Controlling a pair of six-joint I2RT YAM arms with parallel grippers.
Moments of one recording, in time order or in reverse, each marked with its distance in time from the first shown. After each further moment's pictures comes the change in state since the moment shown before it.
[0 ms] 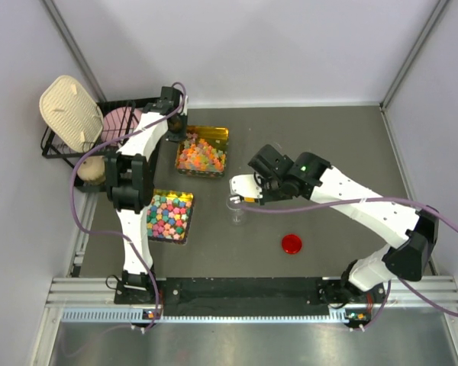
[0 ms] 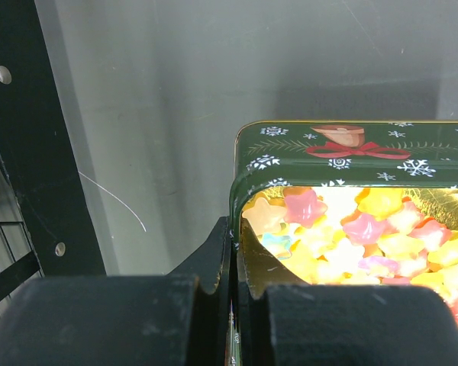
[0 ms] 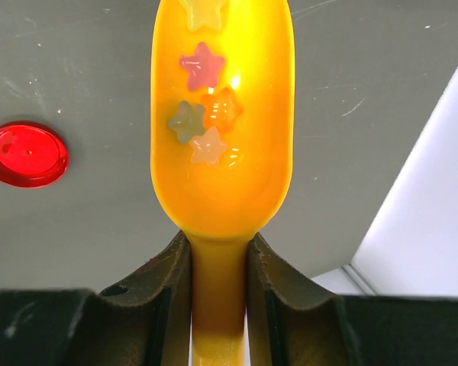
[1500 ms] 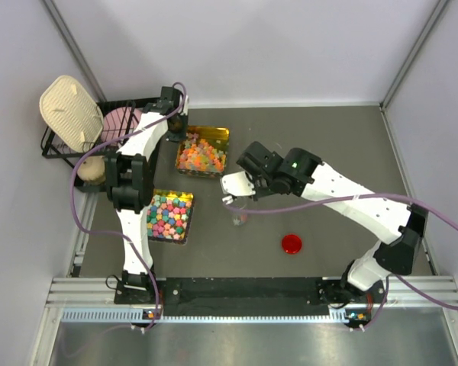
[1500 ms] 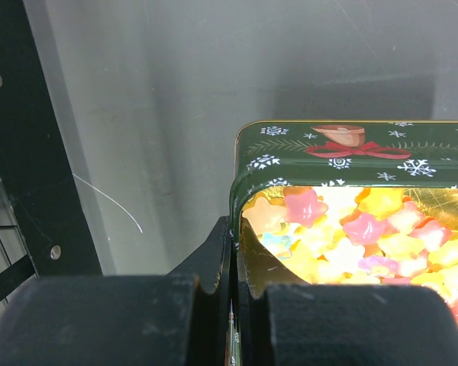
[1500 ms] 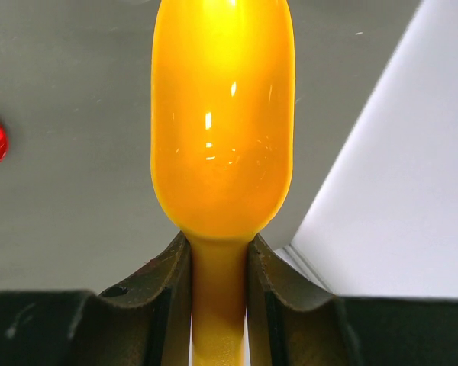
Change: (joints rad) left arm 0.000 0.000 0.000 0.000 0.014 0.005; right arm 0.066 0.074 0.138 -0.058 0.138 -0.085
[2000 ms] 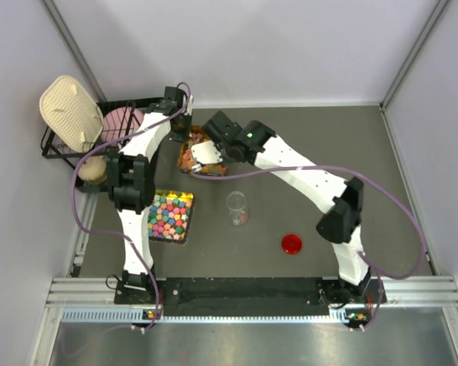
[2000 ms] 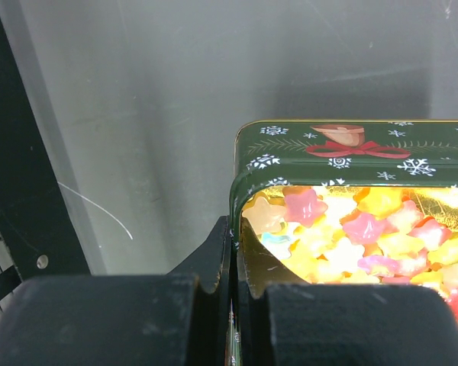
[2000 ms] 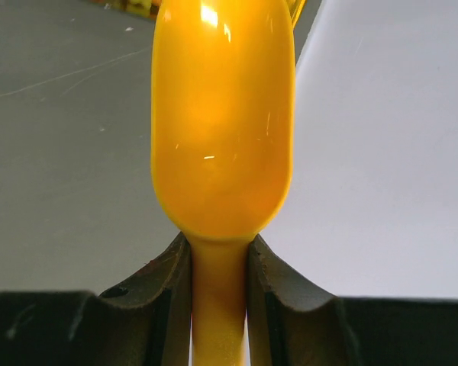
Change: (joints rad) left arm -0.022 0.000 0.000 0.009 0.018 0.027; right arm -0.071 0.427 0.529 0.036 0.090 -0.134
